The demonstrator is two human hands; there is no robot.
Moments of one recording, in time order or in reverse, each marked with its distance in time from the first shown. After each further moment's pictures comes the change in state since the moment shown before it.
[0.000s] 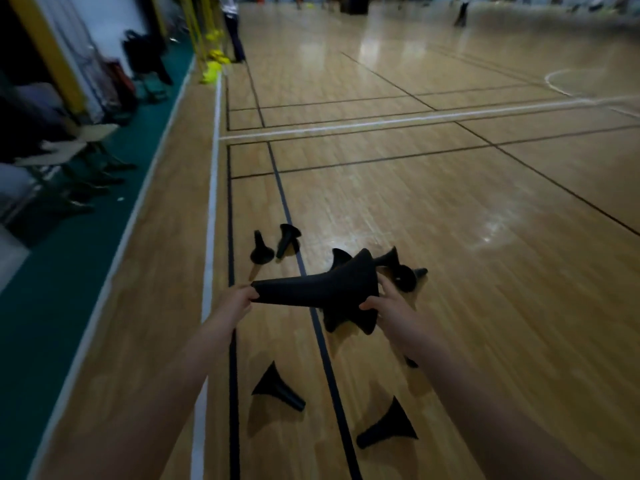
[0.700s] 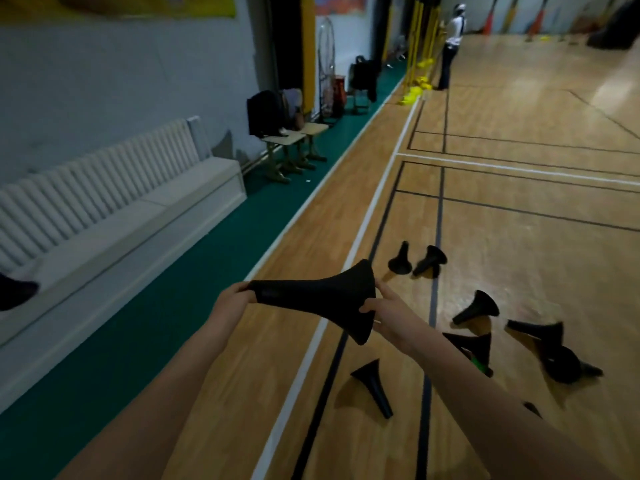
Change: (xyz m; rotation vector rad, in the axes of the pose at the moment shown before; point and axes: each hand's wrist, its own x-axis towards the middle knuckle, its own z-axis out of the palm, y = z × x) left_hand -0.195 -0.099 -0.222 0.004 0.636 0.098; right_hand -0.079 0.016 0.226 -0.172 -0.576 0.079
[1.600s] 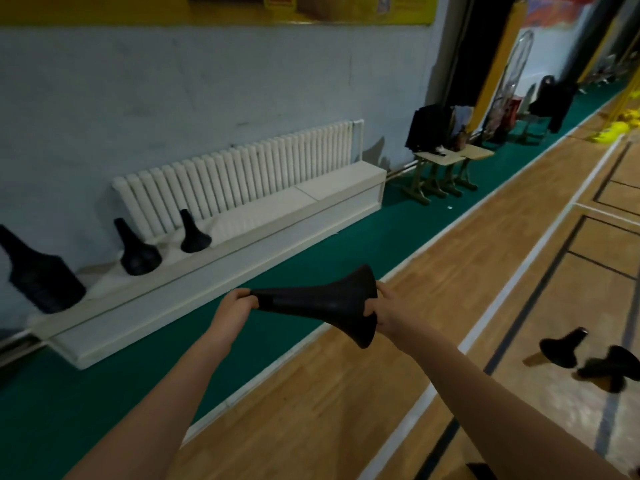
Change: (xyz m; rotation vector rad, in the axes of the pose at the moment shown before) left_hand 0.075 -0.106 -0.327 -0.167 0.436 -0.189; right_hand 0.128 -0.030 0.377 -0.397 -0.383 -0.023
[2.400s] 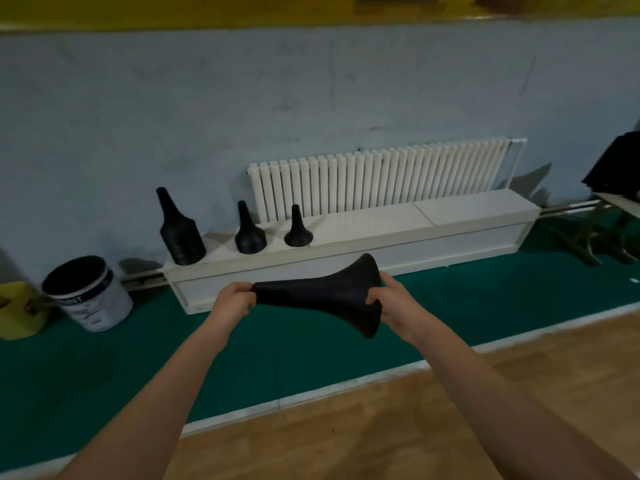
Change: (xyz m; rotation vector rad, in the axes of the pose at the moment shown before) left_hand 0.097 0.004 -0.092 -0.205 0.435 -0.176; right_hand 0.180 -0.100 0.113 -0.059 -0.423 -0.054
